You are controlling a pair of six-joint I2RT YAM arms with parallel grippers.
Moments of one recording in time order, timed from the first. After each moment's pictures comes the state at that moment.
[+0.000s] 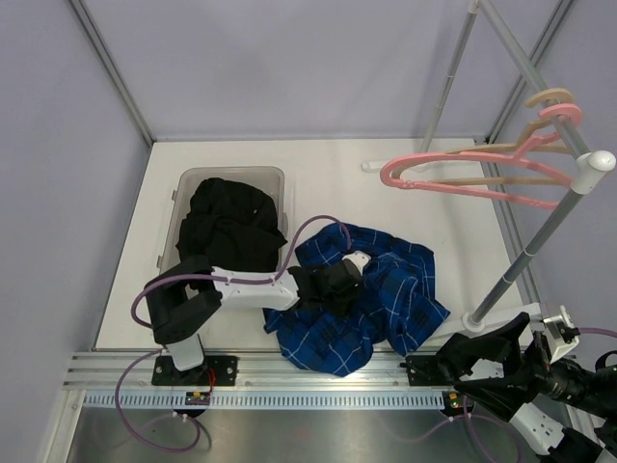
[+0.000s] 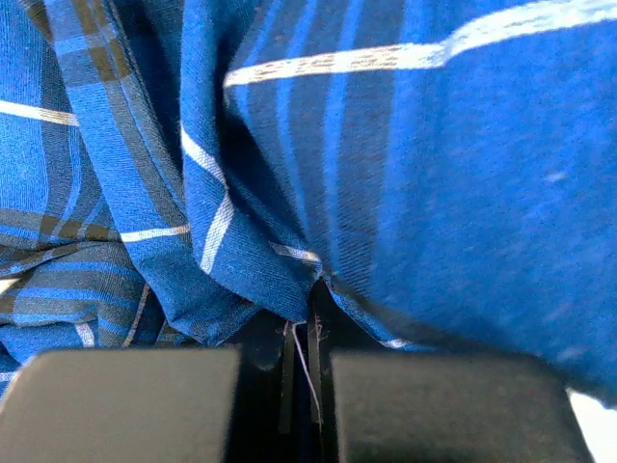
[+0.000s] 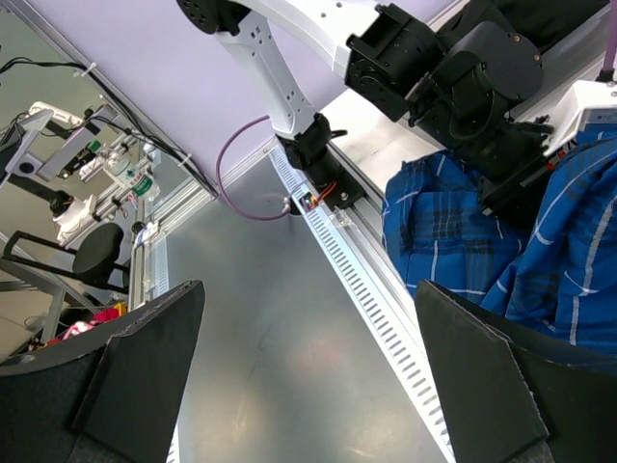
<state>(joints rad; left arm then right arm) -1.18 1.74 1.00 -0.21 -0.08 -0.54 0.74 0.01 1.16 -1.12 -0.44 0.55</state>
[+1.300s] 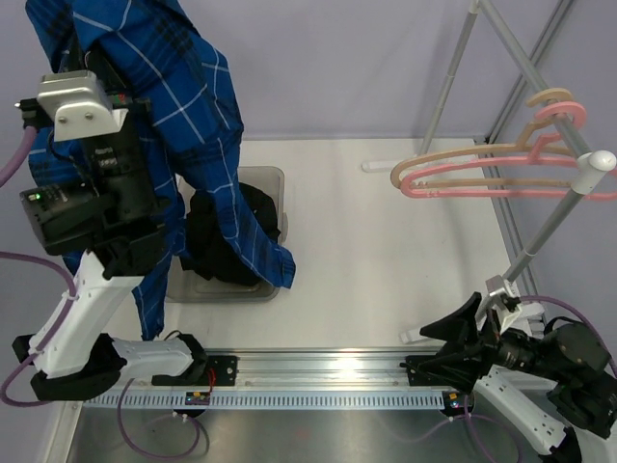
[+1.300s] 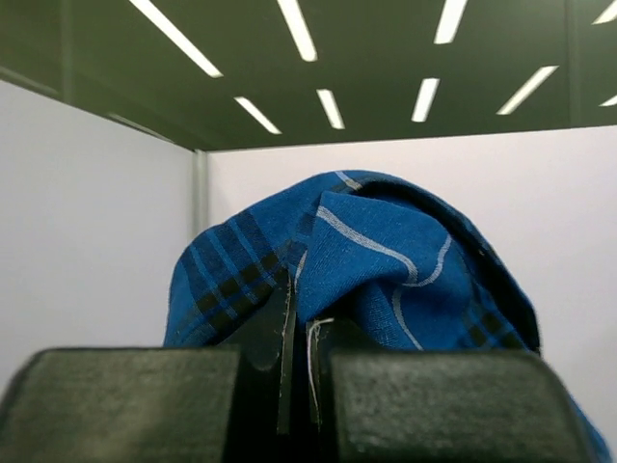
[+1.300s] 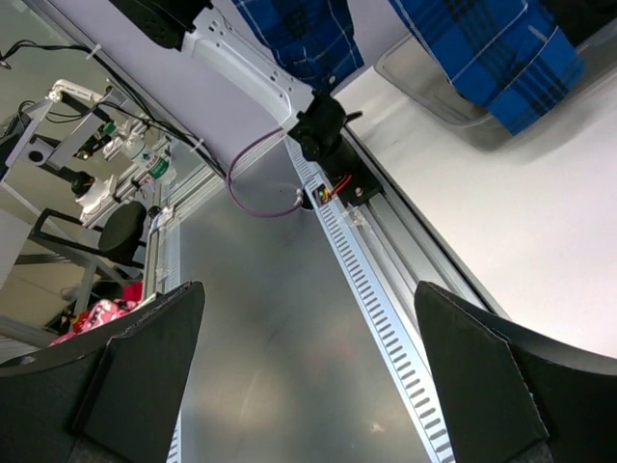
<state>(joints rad) -0.91 1.16 1.79 0.58 -0.59 0.98 0.74 0.04 0.94 -0.90 -0.53 0.57</state>
